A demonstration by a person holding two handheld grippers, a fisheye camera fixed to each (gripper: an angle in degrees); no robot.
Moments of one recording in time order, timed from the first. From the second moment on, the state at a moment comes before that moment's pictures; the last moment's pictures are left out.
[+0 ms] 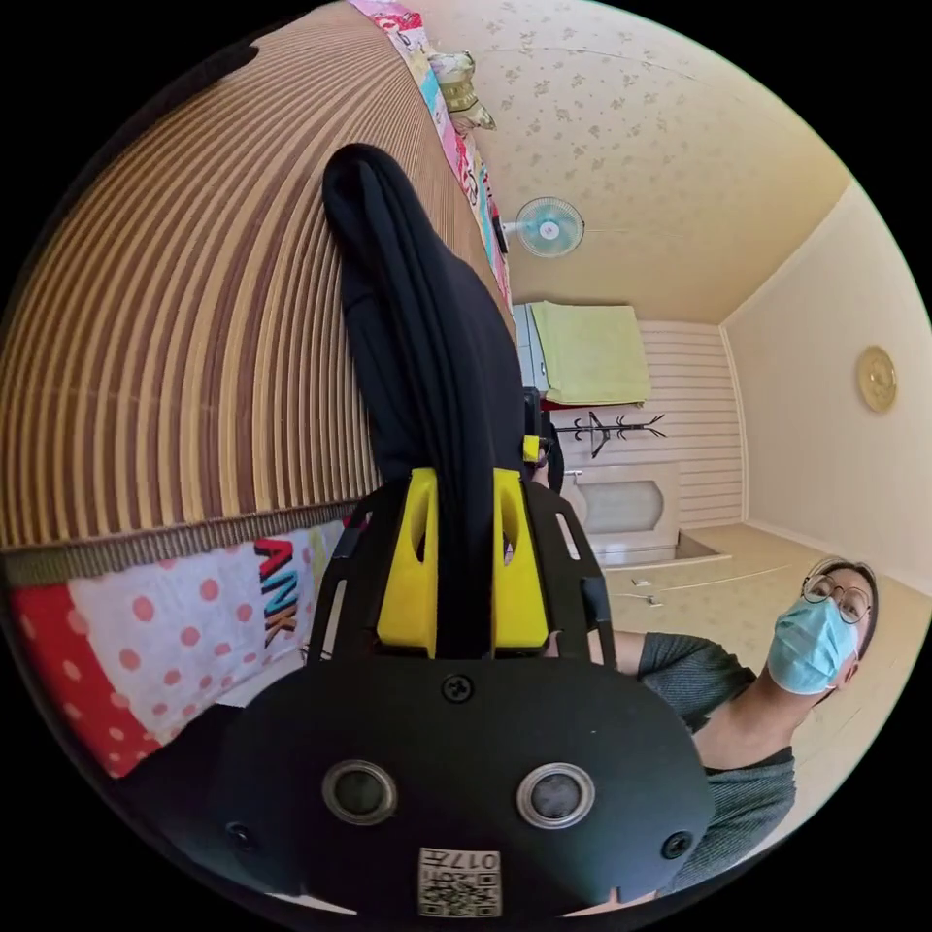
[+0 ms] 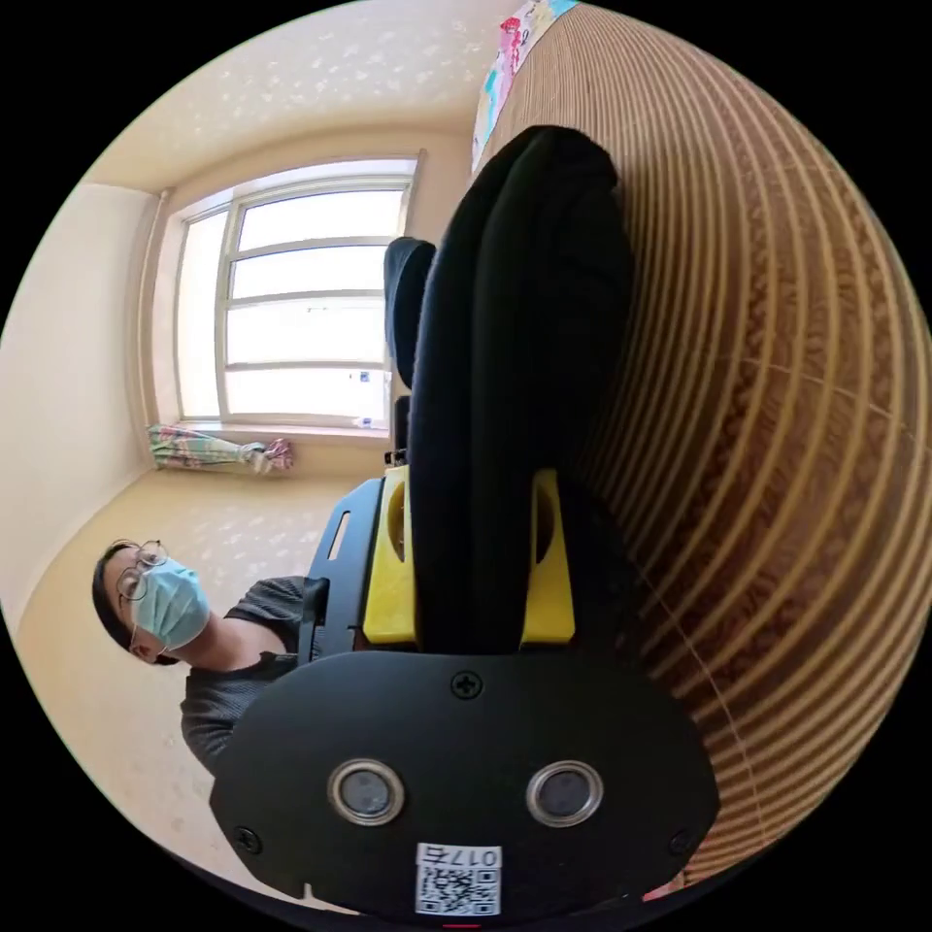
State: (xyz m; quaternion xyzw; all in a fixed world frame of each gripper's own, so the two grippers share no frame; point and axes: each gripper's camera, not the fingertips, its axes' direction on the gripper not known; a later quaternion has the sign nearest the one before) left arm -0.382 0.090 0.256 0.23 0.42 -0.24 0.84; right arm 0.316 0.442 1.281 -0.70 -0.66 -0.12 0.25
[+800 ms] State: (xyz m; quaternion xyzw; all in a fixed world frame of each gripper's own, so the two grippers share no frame) left arm -0.260 0.346 0.104 0.42 -0.08 -0.38 0.82; right arm 0.251 0.505 0.933 -0.47 -0.62 -0.35 0.52
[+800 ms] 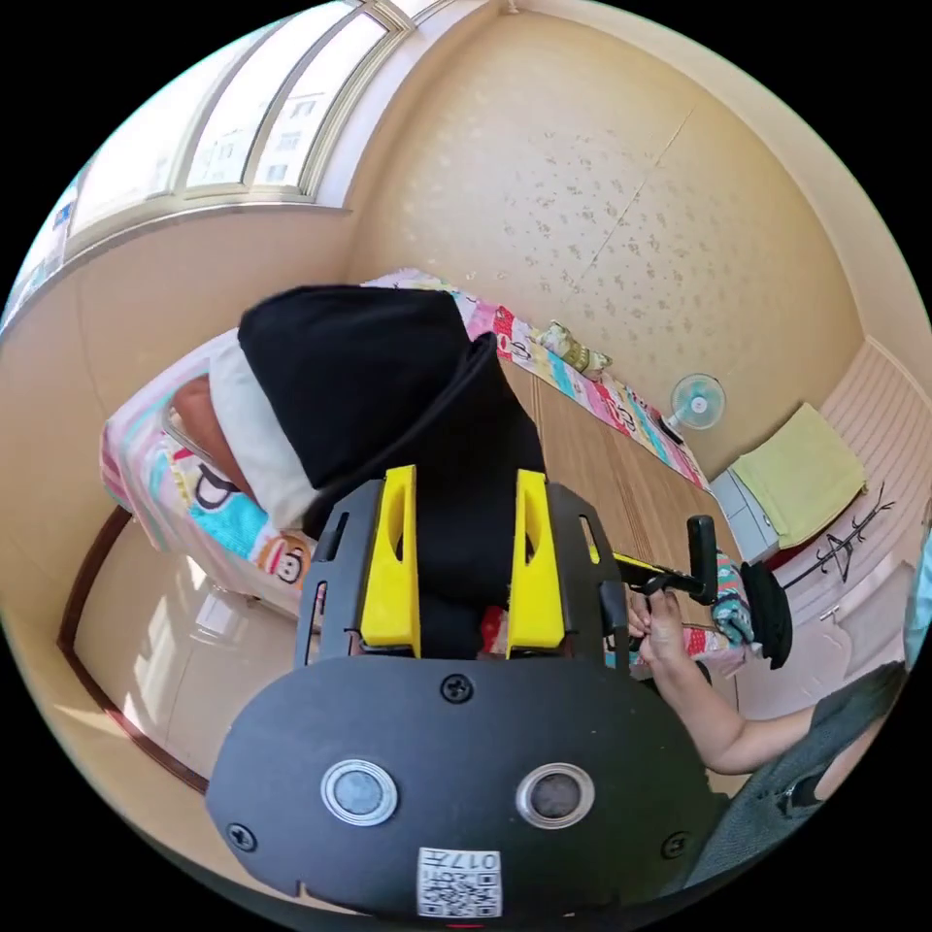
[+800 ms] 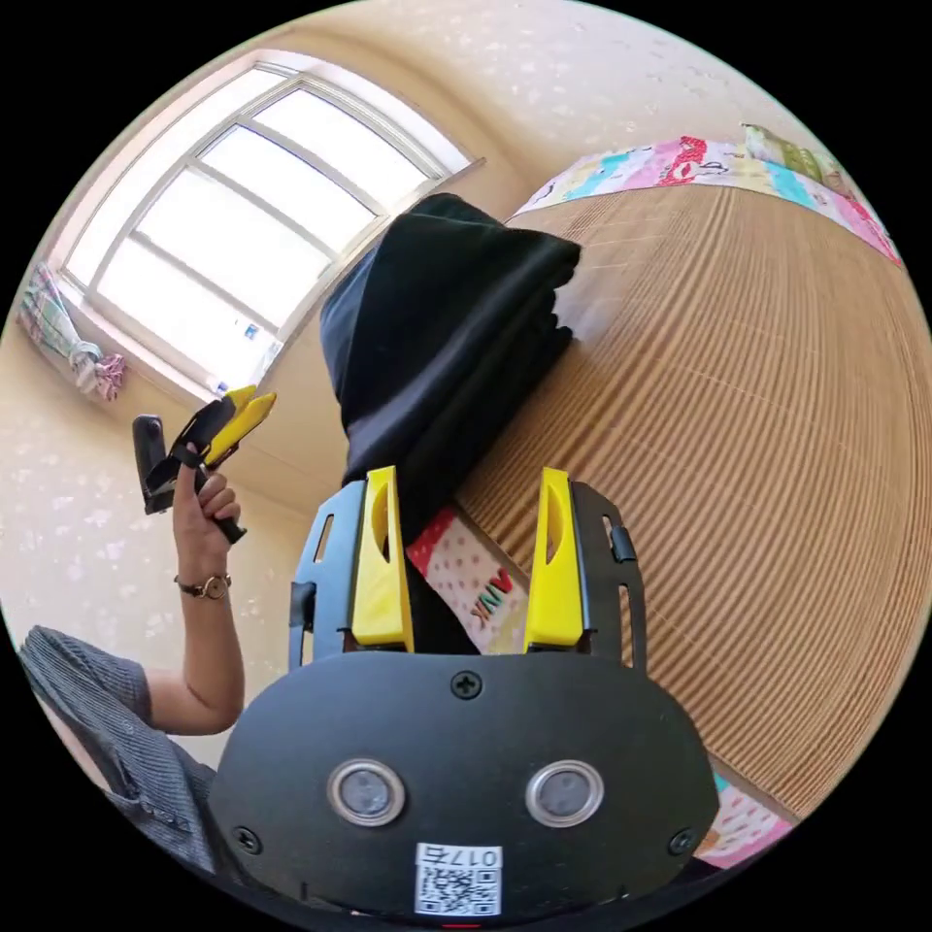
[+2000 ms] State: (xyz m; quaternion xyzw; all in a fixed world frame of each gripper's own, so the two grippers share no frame) left arm -0.235 -0.094 0.461 0.21 -0.21 -0.27 0.92; right arm 0.296 0.502 1.029 -0.38 -0.25 -0.36 0.81
